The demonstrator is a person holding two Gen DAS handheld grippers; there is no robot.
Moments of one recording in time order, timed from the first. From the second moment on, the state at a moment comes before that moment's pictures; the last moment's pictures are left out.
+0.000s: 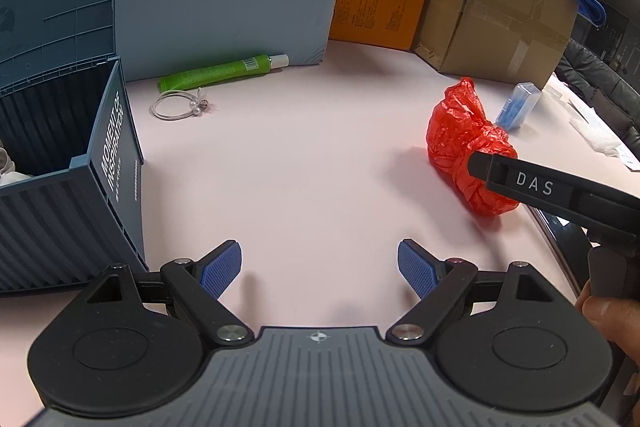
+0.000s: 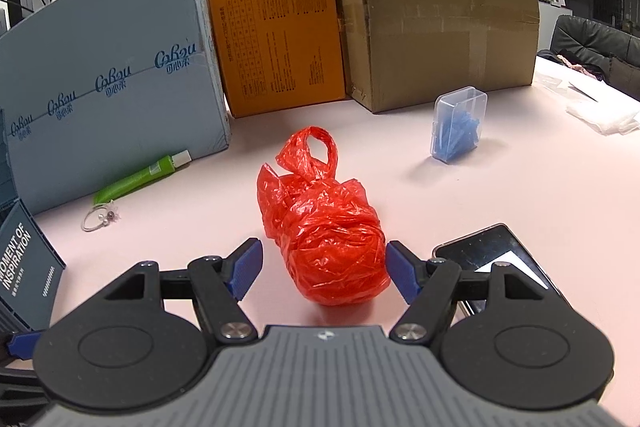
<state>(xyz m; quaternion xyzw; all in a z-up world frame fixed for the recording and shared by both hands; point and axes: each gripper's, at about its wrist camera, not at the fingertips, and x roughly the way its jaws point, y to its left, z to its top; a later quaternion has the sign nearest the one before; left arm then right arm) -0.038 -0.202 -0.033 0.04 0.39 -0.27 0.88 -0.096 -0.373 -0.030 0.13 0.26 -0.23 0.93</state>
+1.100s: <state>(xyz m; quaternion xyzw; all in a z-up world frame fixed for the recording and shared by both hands) -0.033 -0.202 -0.037 0.03 0.40 -0.26 0.88 -0.081 -0.386 -0.044 0.17 0.30 -0.21 0.91</state>
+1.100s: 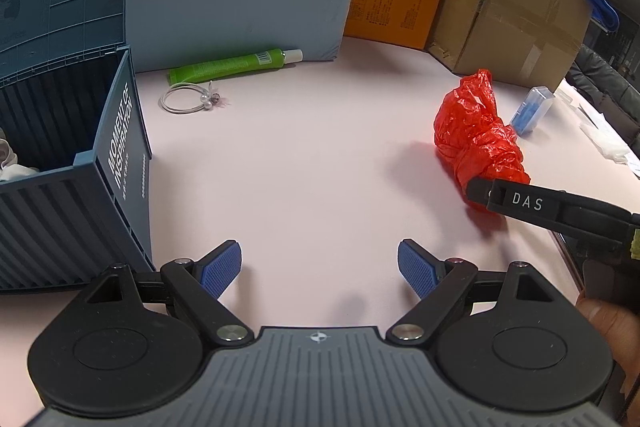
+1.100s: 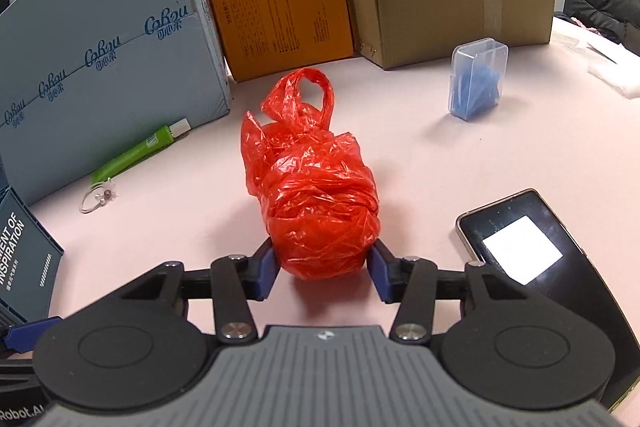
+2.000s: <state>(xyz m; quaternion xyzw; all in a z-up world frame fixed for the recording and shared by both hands) -0.047 -0.192 -0.036 0.04 0.41 -0.27 0.87 -0.111 -0.351 -0.042 0.14 0.33 -0.14 0.92</state>
